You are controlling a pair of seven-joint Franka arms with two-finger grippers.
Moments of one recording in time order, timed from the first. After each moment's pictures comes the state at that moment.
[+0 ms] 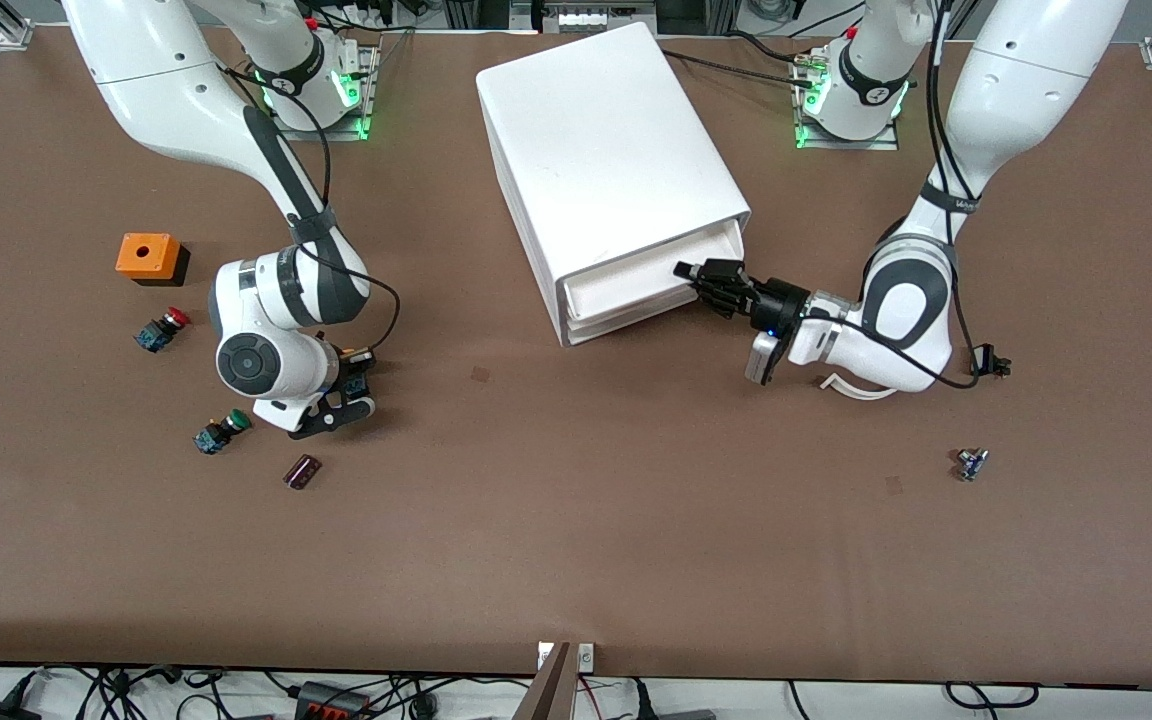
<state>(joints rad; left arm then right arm) -0.03 0.58 -0.18 -1.87 -1.22 1.58 0.89 0.26 0.63 -0.01 -1.79 0.01 2.14 -0.10</state>
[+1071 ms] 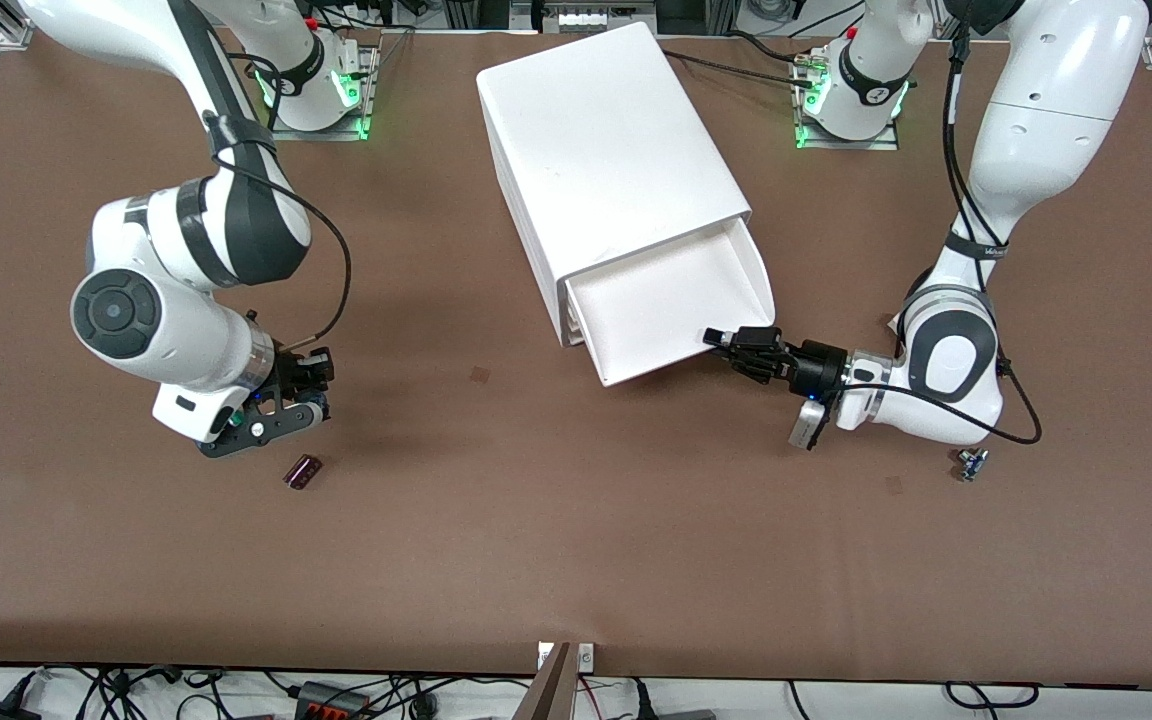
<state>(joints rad) 0.00 0.71 -0.12 -1.64 -1.22 1.58 0.83 0.27 0.48 -0.01 -1.44 0.03 1.83 -0.10</state>
